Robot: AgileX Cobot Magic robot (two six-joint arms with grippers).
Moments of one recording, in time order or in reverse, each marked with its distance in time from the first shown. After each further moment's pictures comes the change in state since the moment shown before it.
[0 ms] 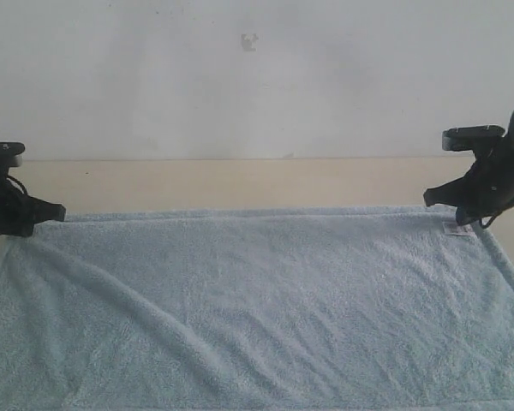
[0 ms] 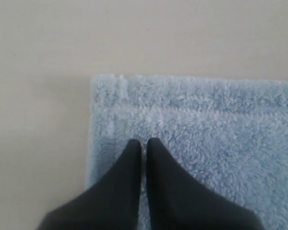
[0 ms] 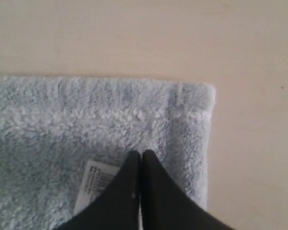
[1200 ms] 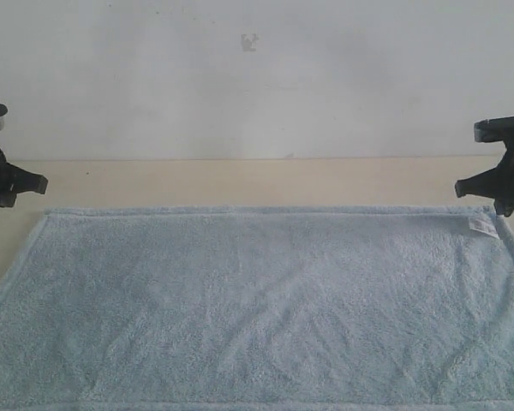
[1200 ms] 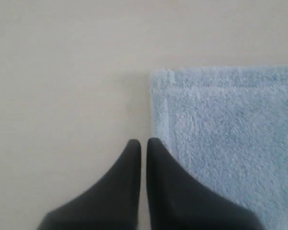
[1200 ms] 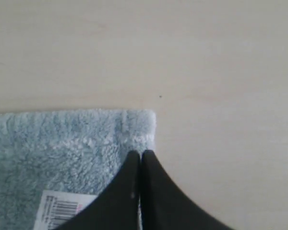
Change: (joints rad) left arm 0.000 -0.181 0.018 -0.030 0.140 0.108; right arm -0.055 0.004 -0.061 -0.247 0.018 0.220
